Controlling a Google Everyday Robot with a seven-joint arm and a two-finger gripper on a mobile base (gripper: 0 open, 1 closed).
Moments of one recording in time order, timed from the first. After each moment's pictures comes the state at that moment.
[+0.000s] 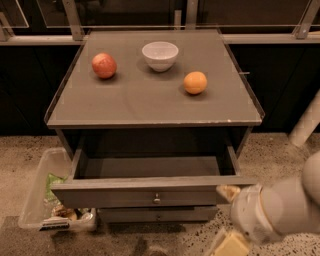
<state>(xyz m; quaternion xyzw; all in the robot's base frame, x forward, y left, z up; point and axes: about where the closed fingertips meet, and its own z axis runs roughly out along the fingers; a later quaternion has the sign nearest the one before) 0.317 -0.119 0.757 -0.48 0.81 0.22 0.23</state>
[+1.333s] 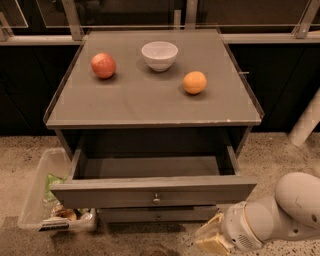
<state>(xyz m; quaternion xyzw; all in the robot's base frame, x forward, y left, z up) 0.308 -0.115 0.658 -0.44 0.83 0.29 0.18</state>
